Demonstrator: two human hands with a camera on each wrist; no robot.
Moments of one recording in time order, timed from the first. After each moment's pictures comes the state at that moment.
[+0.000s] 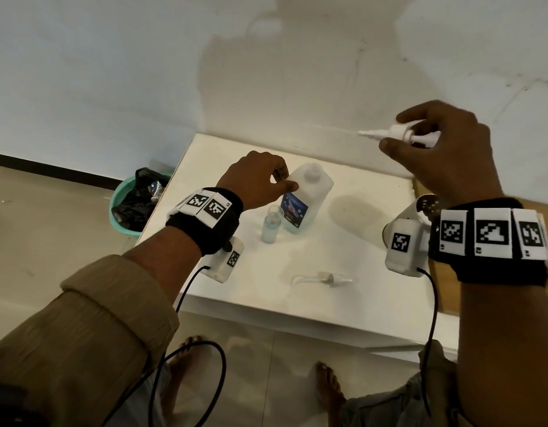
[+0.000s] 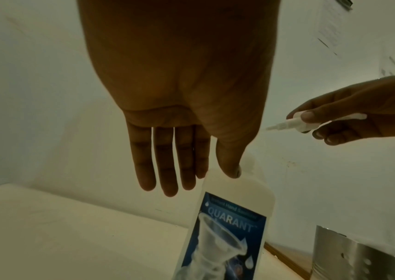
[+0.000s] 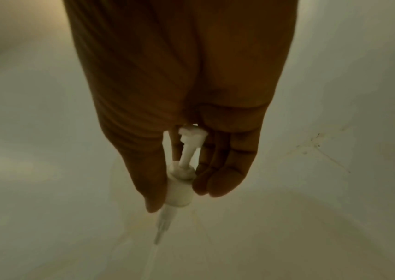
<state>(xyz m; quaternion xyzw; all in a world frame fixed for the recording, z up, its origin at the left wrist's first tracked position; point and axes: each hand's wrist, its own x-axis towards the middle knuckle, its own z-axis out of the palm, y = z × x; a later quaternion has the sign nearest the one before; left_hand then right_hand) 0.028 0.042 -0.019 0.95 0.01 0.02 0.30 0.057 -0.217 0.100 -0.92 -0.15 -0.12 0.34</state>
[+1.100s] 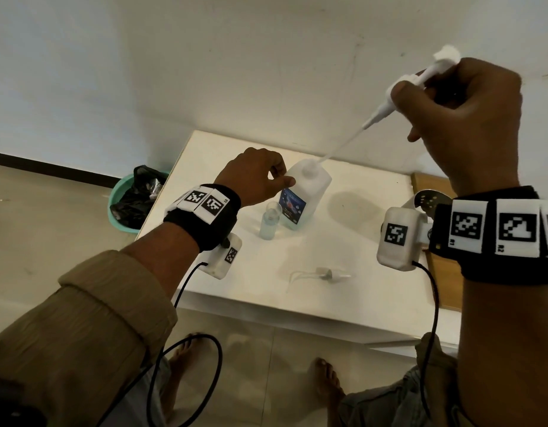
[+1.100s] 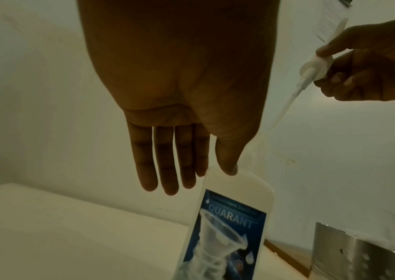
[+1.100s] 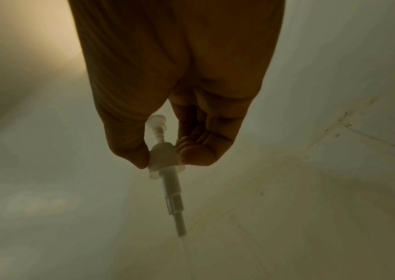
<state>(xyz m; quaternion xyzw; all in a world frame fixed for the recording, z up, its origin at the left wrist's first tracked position) 0.027 0.041 -0.020 0.95 0.02 0.03 0.32 0.041 -0.196 0.130 -0.85 -0.15 -0.20 0.45</state>
